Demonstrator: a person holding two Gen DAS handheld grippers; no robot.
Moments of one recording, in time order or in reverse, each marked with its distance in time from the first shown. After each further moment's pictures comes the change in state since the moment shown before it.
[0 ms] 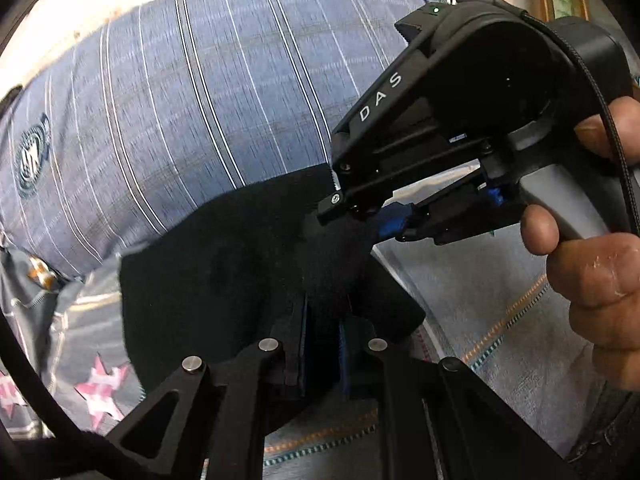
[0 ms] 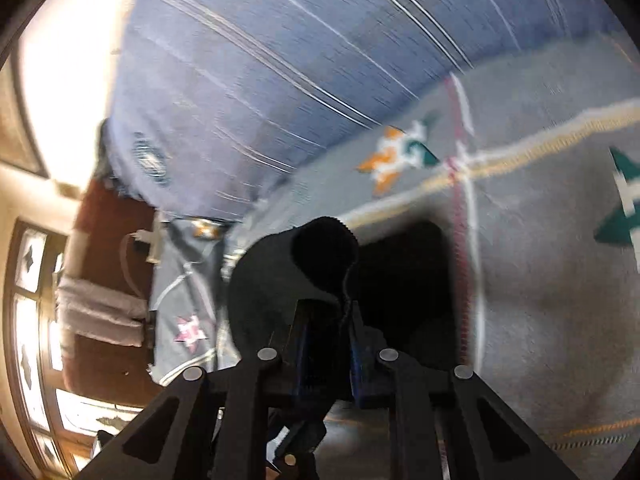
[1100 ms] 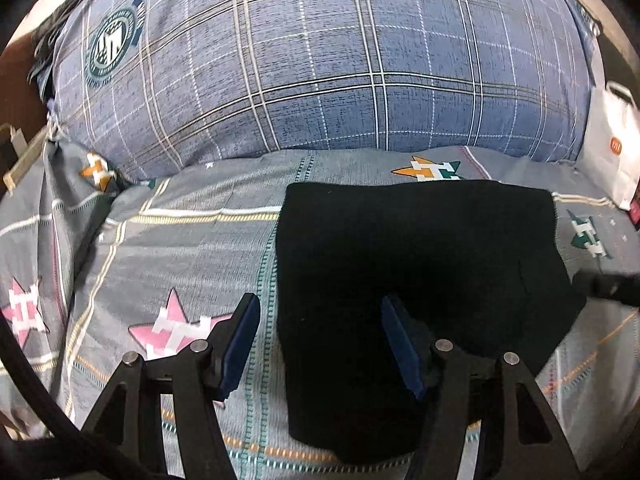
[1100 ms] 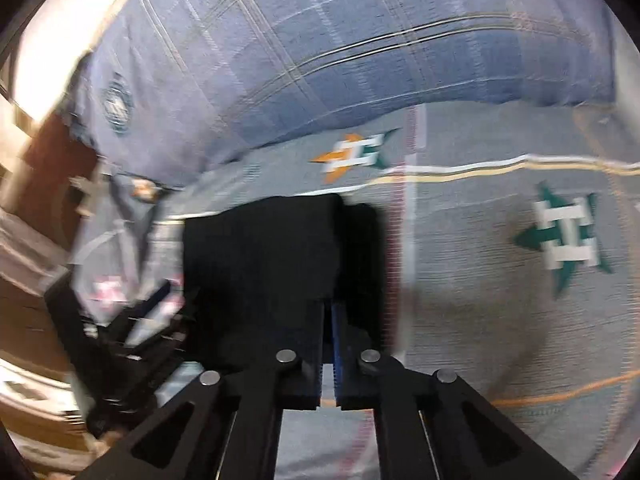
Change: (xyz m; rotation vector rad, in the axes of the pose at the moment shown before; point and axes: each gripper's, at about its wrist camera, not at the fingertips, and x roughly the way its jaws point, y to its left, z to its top) left arm 0.031 0.108 -0.007 -0.284 0.198 0.213; right arm -0.031 0.030 -0.043 -0.232 -0.062 -0.374
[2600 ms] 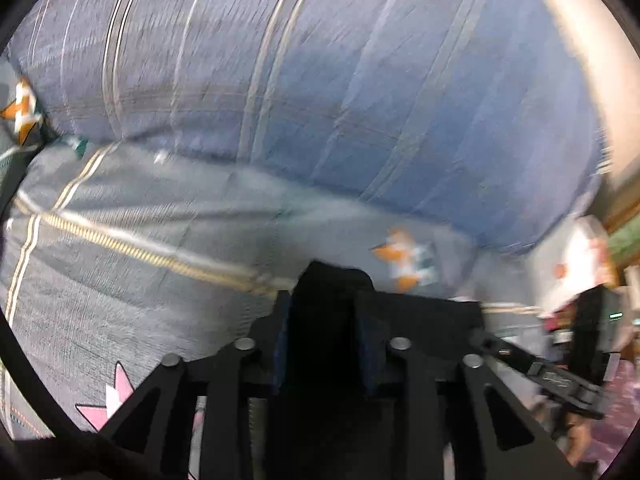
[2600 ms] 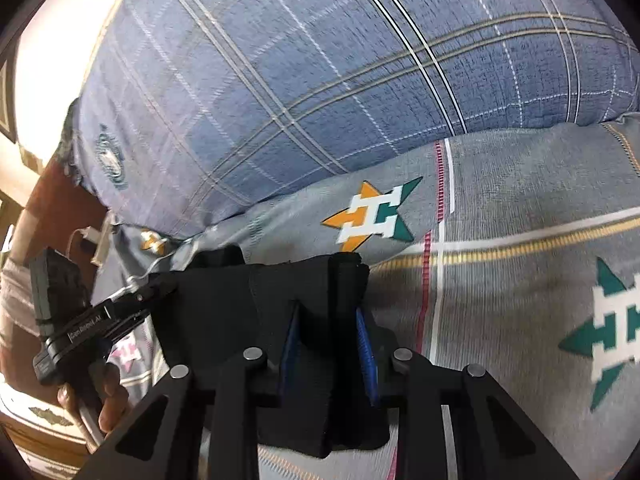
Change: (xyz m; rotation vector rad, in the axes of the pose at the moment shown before) left arm 0.076 0.078 0.086 -0.318 0.181 -0.355; right arm 0.053 -0.009 0.076 0.086 -0.047 0.143
